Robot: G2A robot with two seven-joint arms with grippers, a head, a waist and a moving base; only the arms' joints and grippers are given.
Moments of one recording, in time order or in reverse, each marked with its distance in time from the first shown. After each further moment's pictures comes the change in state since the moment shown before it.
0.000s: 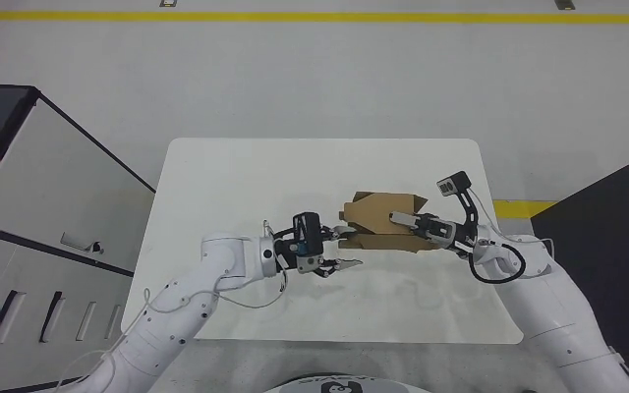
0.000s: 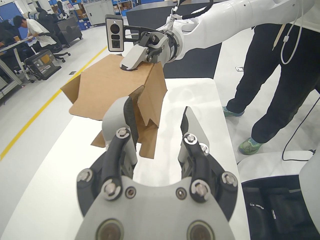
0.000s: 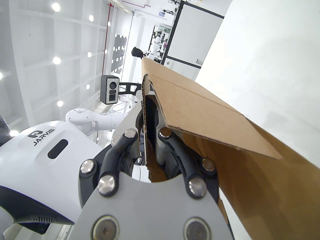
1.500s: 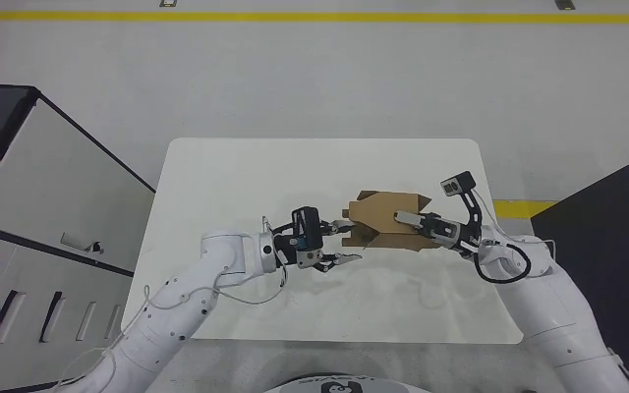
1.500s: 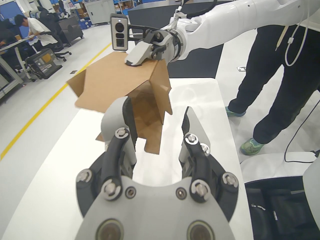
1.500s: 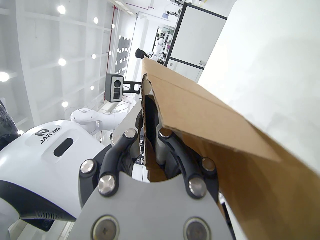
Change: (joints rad) left arm -0.003 0.004 -0.024 0.006 -0.010 0.025 -0.004; right arm -0.007 -0.018 0.032 0.030 0.048 -0.012 0.060
